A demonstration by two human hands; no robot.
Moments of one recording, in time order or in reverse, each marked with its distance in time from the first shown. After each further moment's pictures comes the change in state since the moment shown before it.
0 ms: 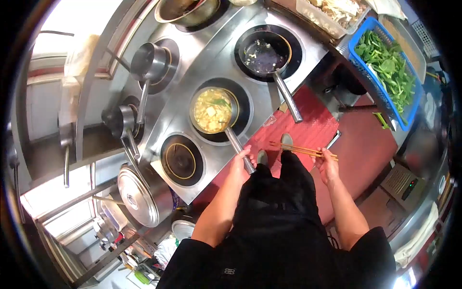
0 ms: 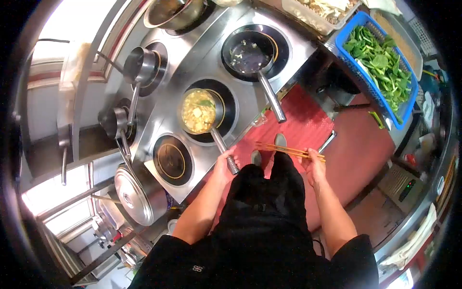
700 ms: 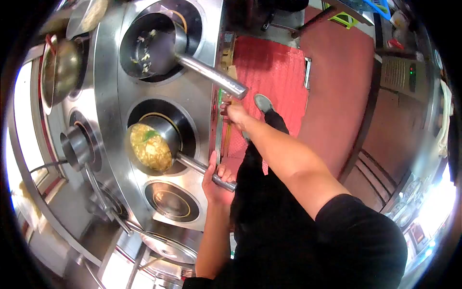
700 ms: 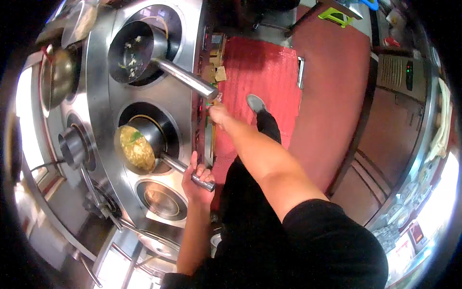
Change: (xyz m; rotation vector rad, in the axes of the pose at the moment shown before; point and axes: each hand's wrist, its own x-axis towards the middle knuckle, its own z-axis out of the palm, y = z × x) left_hand 0.013 0.004 -0.014 -0.039 -0.307 -0.112; right_hand 0.223 0.173 0.124 -0.064 0.094 0.085
